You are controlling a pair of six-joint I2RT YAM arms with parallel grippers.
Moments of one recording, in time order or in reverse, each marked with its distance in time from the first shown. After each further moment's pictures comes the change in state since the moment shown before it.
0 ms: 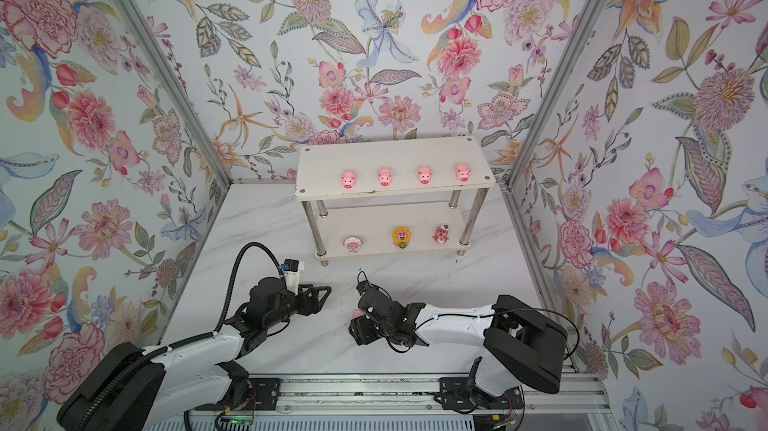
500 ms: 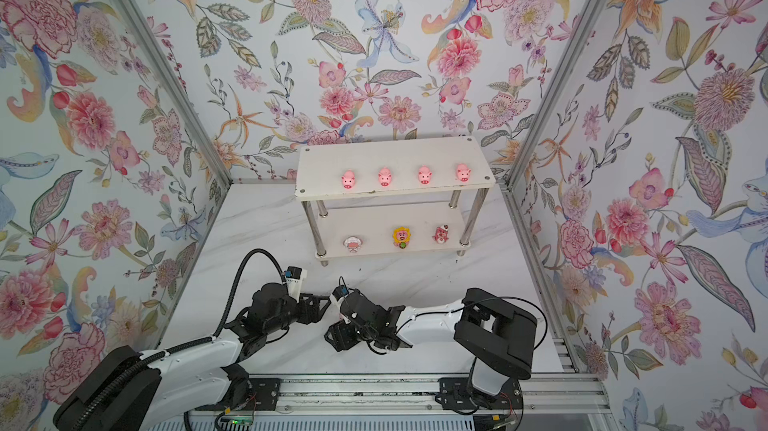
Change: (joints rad) left arm -0.068 -0.045 -0.036 -0.096 -0.007 -0.010; right arm 0.071 0.092 0.064 0.164 -0.074 -0.004
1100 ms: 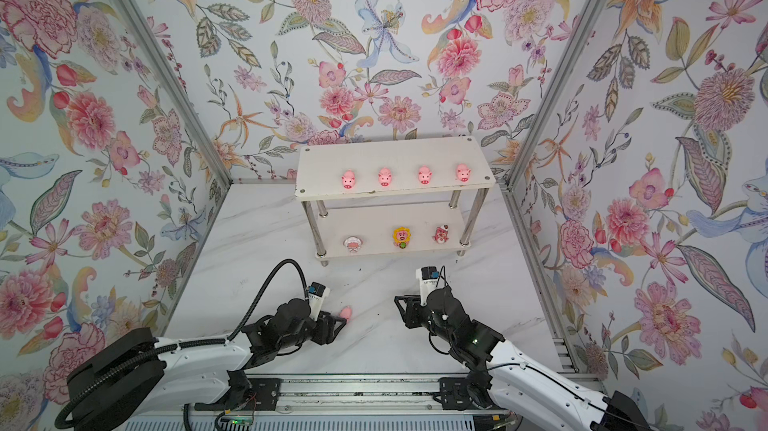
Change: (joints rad) left arm -0.322 0.127 0.053 -0.014 -0.172 -0.068; right arm -0.379 -0.934 -0.421 -0.239 0.152 0.076
